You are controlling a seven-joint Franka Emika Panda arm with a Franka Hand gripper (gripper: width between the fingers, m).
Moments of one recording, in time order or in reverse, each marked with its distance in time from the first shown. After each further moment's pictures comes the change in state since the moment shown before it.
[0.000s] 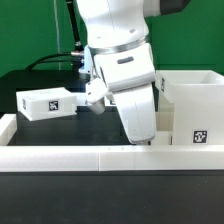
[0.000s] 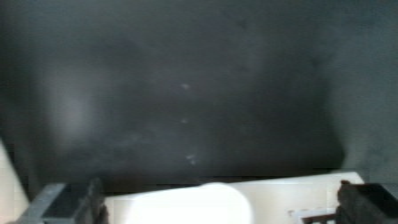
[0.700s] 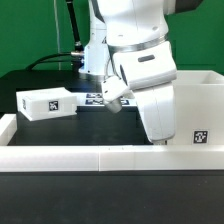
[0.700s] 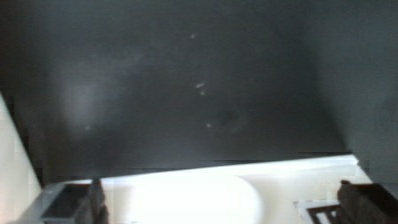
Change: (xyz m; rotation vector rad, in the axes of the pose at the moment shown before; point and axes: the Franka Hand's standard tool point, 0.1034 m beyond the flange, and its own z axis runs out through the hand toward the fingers) arm 0.013 0.004 -0.001 -0.003 -0.012 -0.003
